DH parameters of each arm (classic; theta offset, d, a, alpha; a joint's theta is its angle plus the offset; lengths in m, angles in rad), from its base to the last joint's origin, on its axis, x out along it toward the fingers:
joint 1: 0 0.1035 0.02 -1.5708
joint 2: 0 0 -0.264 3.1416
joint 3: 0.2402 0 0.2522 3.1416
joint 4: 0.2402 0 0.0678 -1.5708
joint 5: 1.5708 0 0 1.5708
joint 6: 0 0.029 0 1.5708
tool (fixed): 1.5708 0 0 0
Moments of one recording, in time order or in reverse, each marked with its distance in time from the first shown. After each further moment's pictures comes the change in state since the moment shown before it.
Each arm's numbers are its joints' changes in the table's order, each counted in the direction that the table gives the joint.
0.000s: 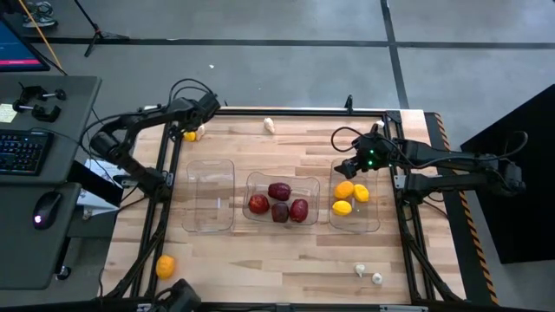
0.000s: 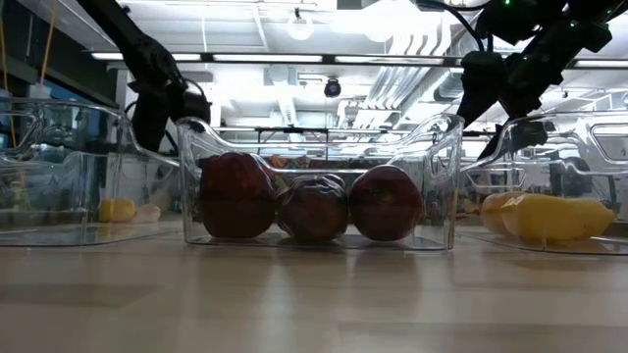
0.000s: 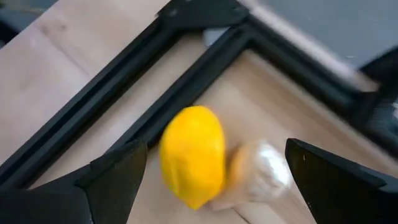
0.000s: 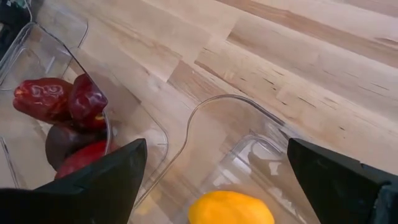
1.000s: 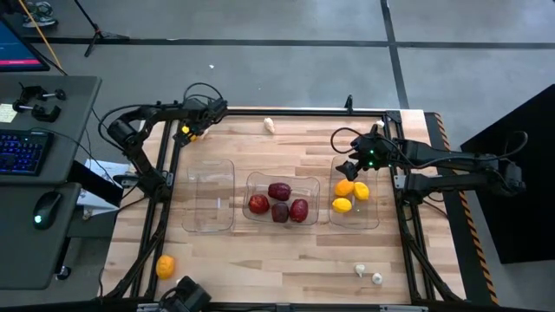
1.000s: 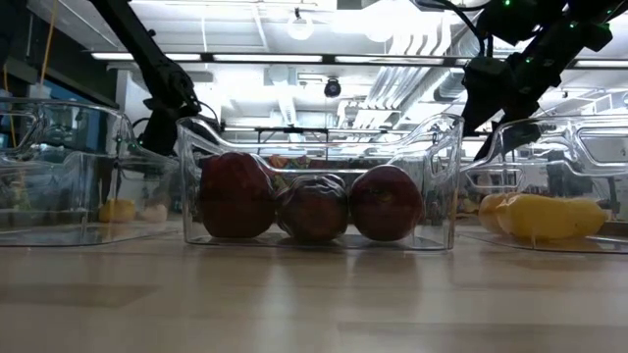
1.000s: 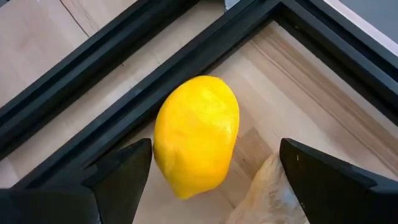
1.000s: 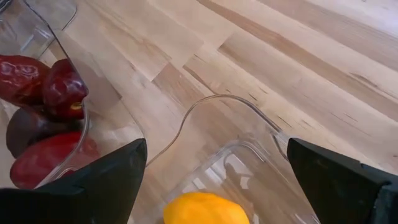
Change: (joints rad) left arm -0.032 0.174 0.048 0.038 0.014 -0.189; right arm 0.000 0.000 0.000 0.007 0.060 -0.170
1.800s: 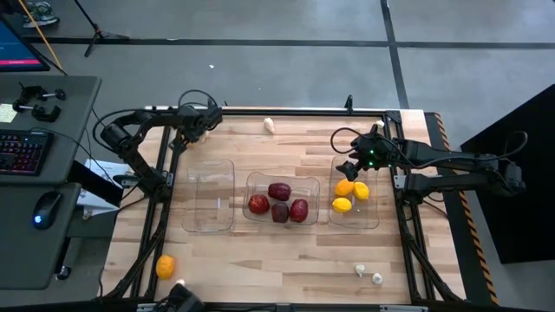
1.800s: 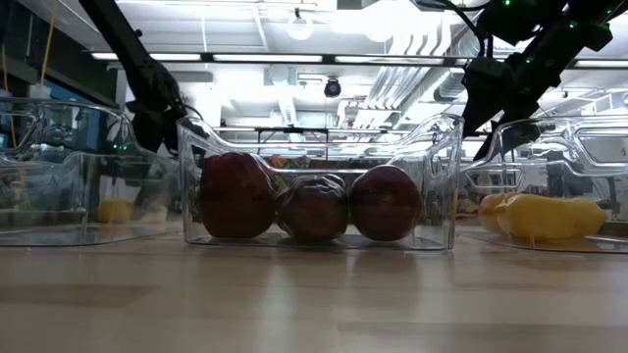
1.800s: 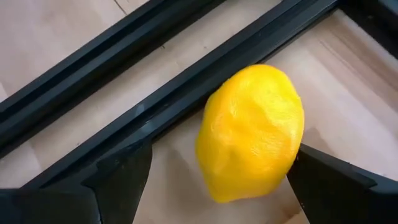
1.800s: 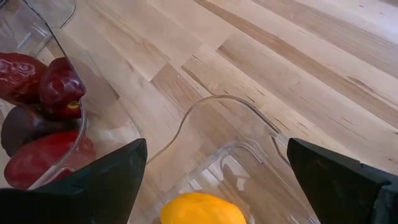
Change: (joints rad) left arm 0.010 -0.067 -0.139 -0.051 0.008 -0.074; right arm 0.000 0.000 0.000 0.000 0.009 -0.019
